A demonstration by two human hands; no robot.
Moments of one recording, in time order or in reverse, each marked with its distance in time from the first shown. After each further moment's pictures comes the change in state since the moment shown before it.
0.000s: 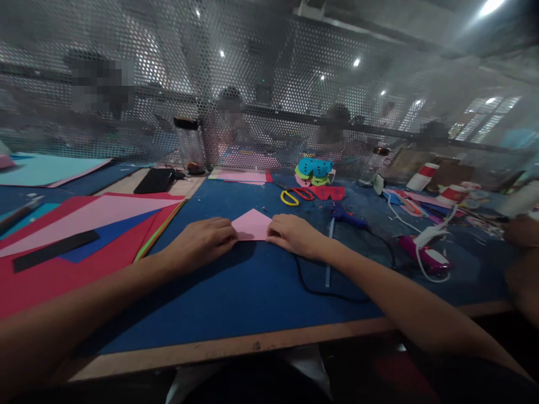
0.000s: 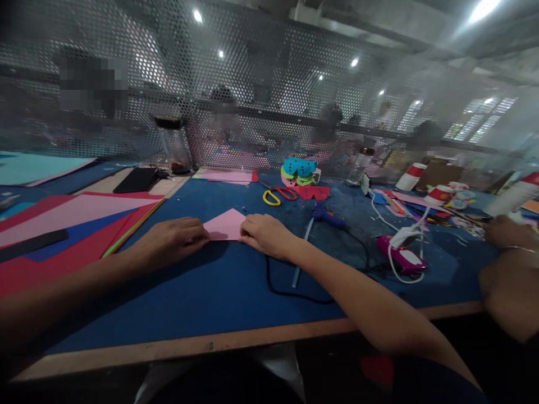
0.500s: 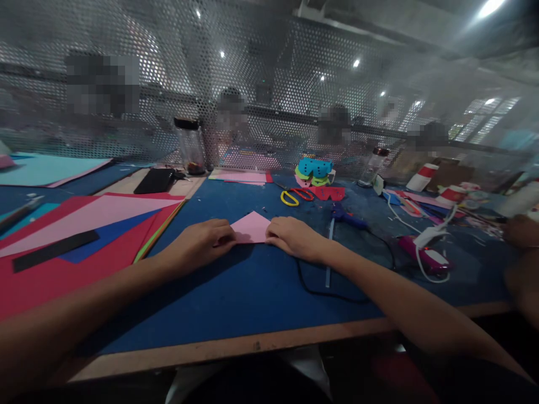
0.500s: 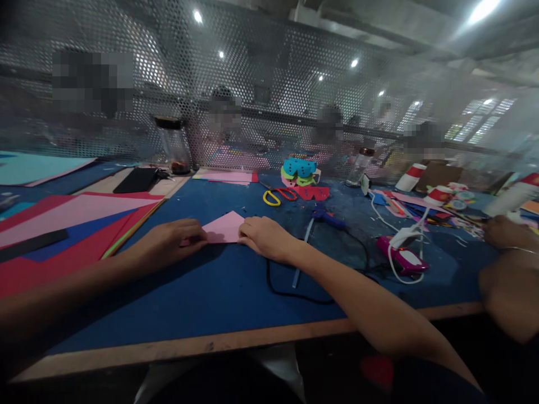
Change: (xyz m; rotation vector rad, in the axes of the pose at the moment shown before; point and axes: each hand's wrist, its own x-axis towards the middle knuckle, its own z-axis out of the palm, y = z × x) left_hand -0.003 -0.003 0.004 -0.175 -0.025 -0.132; right_hand 0.000 -0.006 -0.003 -0.010 -0.048 -0.010
